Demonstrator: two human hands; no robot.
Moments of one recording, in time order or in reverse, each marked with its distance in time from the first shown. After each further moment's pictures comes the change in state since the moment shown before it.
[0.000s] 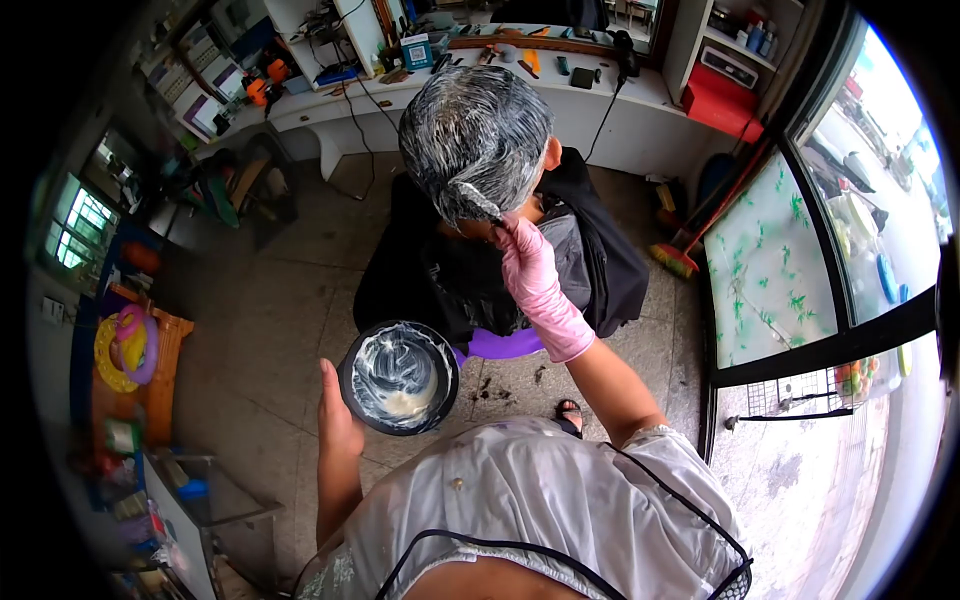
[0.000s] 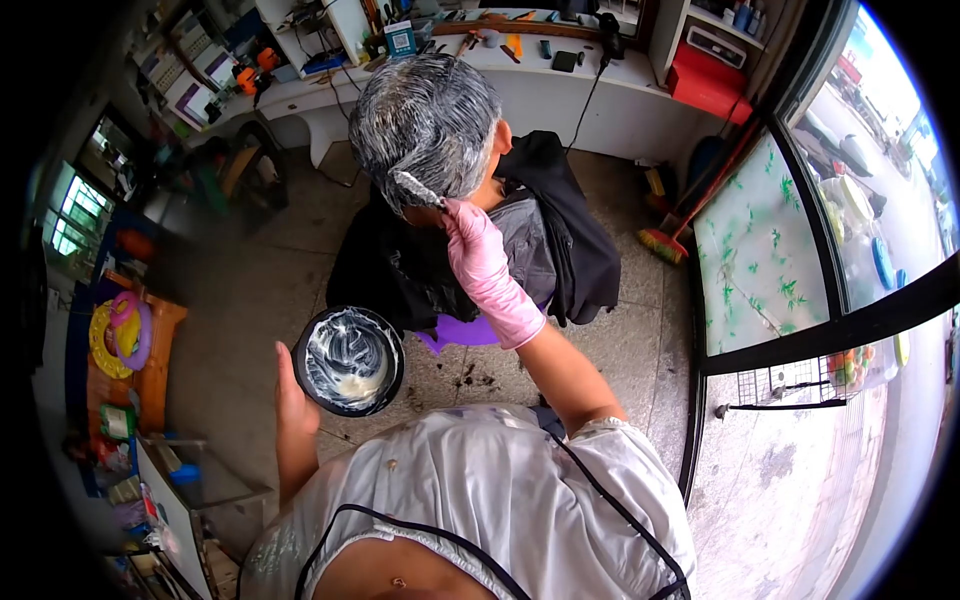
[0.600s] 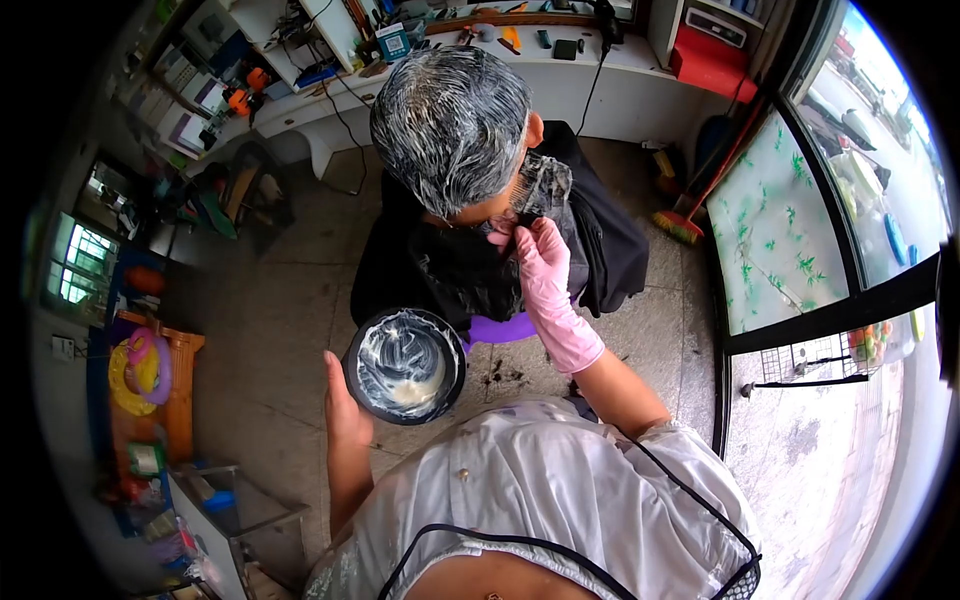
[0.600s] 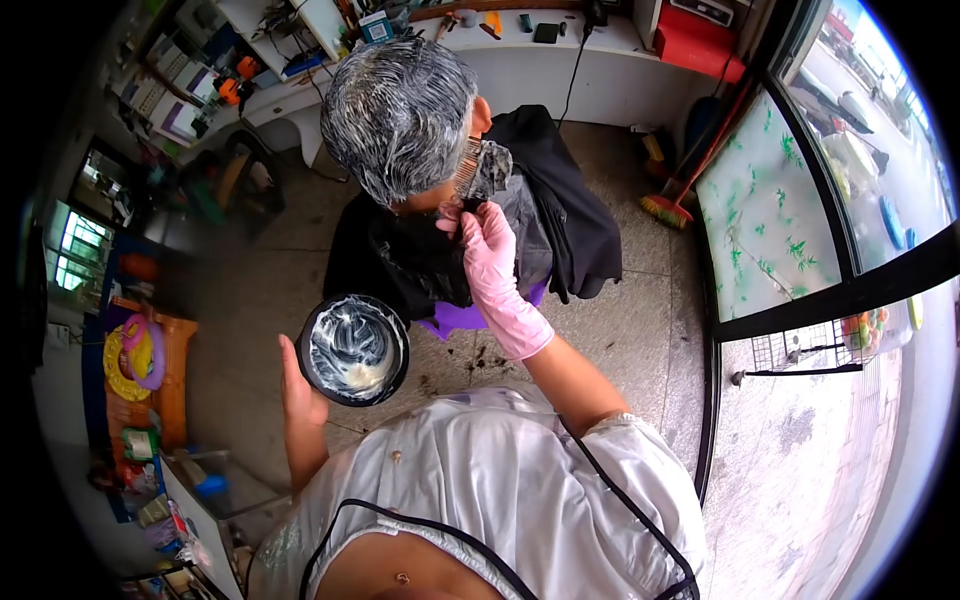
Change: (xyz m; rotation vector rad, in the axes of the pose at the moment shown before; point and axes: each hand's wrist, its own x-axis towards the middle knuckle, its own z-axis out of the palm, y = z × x) left_hand 0.013 -0.004 0.004 -0.008 -0.031 -0.051; right_hand -0.024 -0.036 -0.015 0.622 0.177 0.482
